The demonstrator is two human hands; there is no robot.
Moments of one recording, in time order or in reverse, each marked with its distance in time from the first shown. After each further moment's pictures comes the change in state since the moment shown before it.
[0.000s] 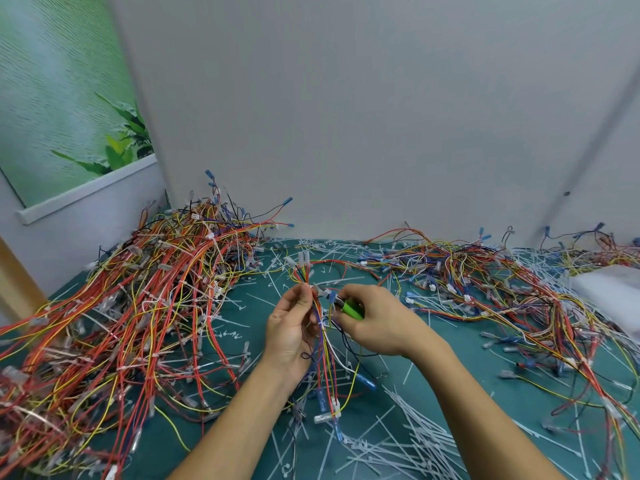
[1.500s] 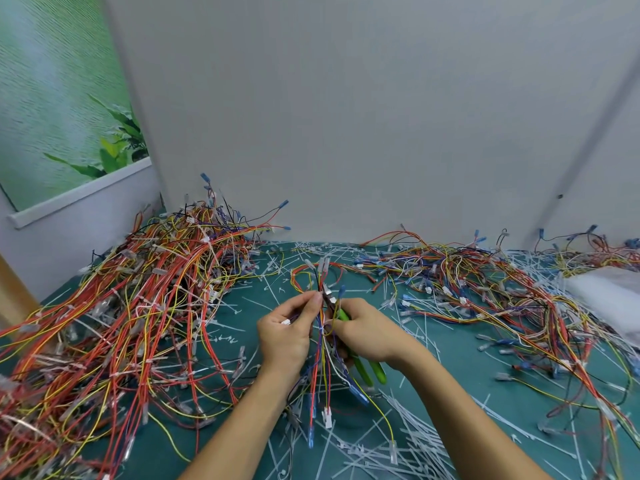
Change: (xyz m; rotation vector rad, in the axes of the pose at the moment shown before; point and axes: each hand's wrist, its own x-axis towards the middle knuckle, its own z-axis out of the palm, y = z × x) left_hand 0.010 -0.015 -0.008 0.430 0.131 0.304; right_hand 0.002 -0.009 0.018 0.430 -0.133 0.199
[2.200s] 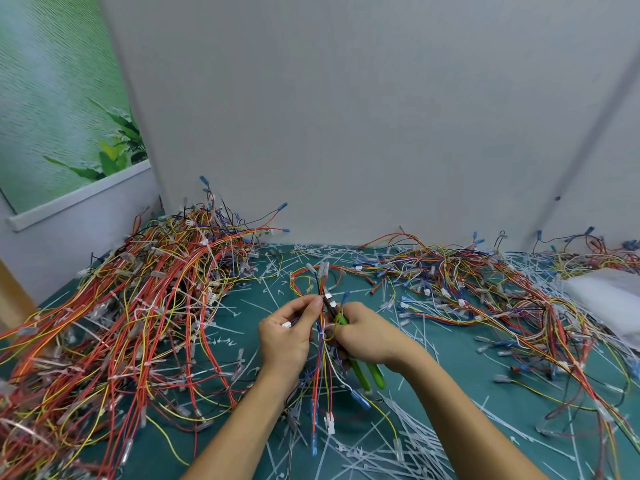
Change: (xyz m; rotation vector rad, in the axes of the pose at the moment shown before) left_hand -0.003 0.003 -0.003 0.068 -0.054 0.015; right_hand -0.003 0.002 -0.002 0.008 -0.008 0.004
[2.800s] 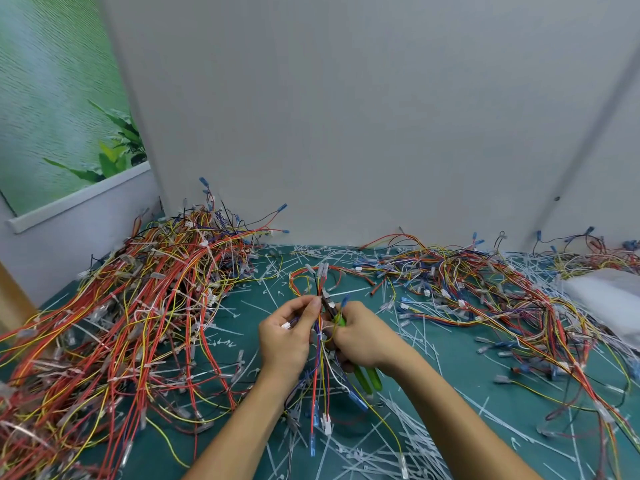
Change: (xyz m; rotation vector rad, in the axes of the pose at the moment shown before) left_hand -0.001 -0.001 0.000 -0.028 -0.007 0.017; right_hand 0.008 0.004 0.009 0.022 0.076 0.016
